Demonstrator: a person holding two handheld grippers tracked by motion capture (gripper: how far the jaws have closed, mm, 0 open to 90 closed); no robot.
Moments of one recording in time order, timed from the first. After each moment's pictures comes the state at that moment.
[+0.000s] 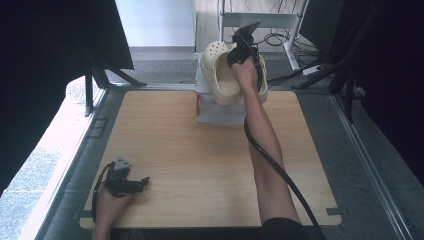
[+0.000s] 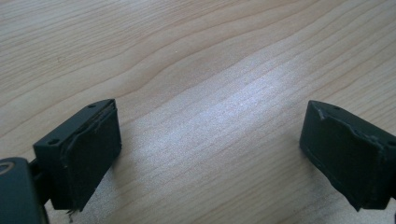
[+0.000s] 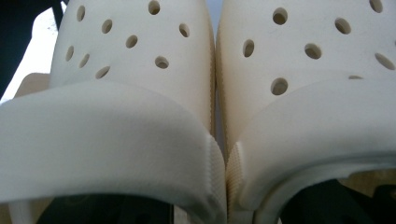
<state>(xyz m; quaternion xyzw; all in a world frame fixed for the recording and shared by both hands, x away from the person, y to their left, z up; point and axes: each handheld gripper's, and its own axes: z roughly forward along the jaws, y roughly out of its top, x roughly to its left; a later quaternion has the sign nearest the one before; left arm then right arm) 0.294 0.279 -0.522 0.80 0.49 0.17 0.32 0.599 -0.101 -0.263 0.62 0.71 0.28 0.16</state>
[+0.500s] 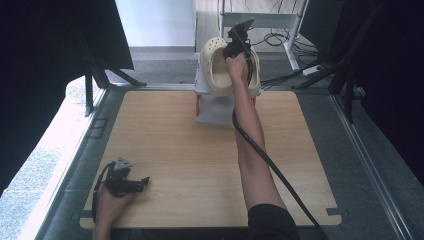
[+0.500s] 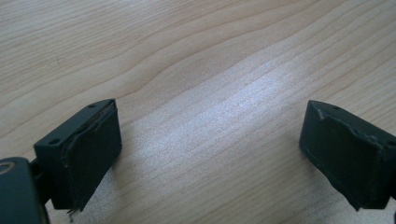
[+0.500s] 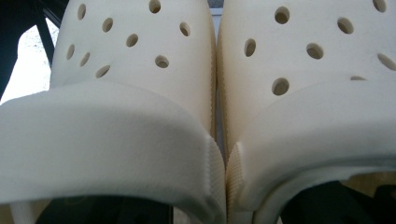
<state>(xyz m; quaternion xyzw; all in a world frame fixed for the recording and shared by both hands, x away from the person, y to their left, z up) 0.295 0.279 -0.522 0.80 0.49 0.17 0.32 0.647 -0.088 -0.281 0.65 0.69 0.28 0.17</state>
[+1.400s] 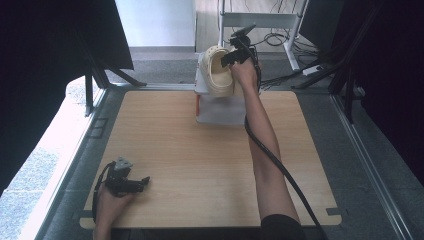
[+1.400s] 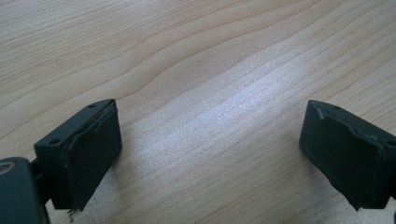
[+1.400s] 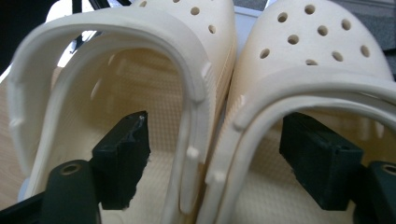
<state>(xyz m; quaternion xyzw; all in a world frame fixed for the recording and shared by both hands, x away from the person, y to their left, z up) 0.295 0.278 -0.522 0.80 0.48 0.17 0.31 0.628 -0.108 -0.288 0.54 0.76 0.31 0.18</state>
